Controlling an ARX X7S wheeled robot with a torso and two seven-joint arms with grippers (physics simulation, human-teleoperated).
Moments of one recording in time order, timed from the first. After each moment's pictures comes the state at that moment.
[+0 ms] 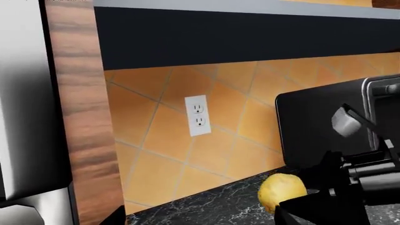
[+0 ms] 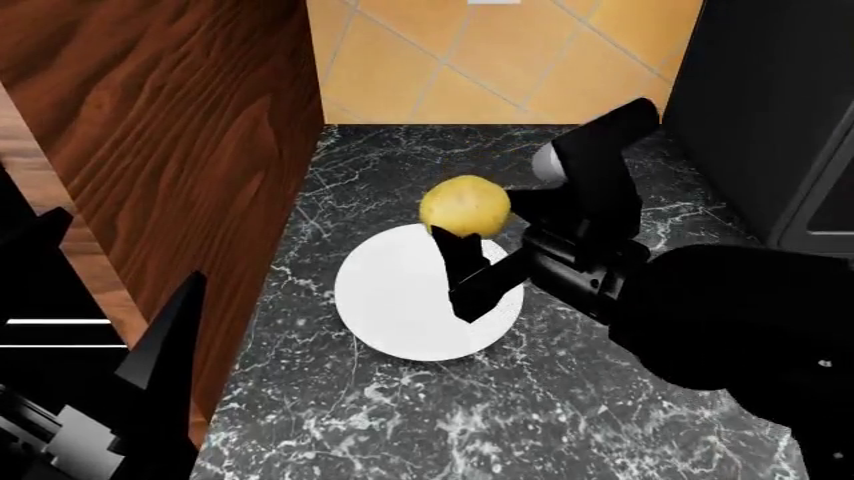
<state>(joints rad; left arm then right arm) 0.39 -1.02 -0.52 1.00 -1.10 -0.16 -0.20 1.01 0.58 -0.47 -0.36 1.29 1.05 0.33</state>
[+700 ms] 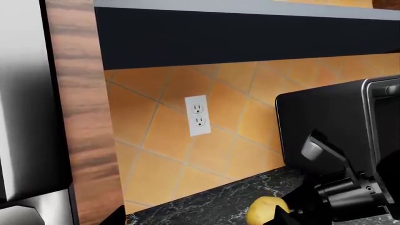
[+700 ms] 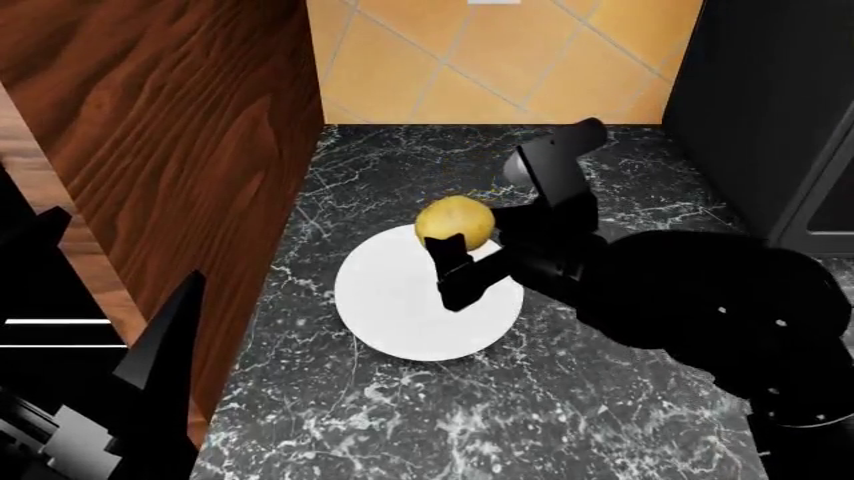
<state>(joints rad) 0.40 -1.03 -0.54 1.00 -1.11 -0.16 -0.21 1.06 0.49 -0.58 -0.10 1.17 1.02 0.20</state>
